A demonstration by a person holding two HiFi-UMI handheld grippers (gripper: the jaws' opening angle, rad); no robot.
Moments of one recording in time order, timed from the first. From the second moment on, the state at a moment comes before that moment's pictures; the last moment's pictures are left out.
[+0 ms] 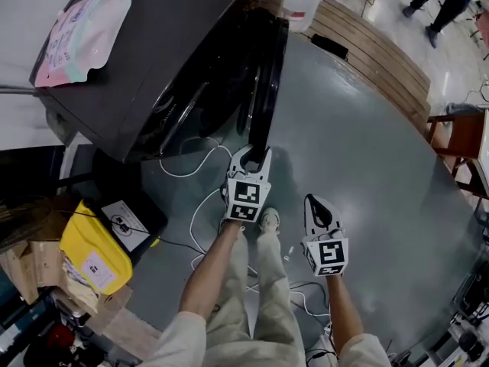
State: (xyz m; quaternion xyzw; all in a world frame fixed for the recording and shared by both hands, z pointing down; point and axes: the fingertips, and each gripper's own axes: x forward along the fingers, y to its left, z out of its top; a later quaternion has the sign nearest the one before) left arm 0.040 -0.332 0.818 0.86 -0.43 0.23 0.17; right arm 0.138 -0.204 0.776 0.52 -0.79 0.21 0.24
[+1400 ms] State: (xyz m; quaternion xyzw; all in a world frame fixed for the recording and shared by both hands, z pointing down) left arm 0.293 -0.322 0.826 0.92 -0.27 0.27 0.13; right arm 0.303 -0.142 0.781 0.64 -0.69 0.25 0.21
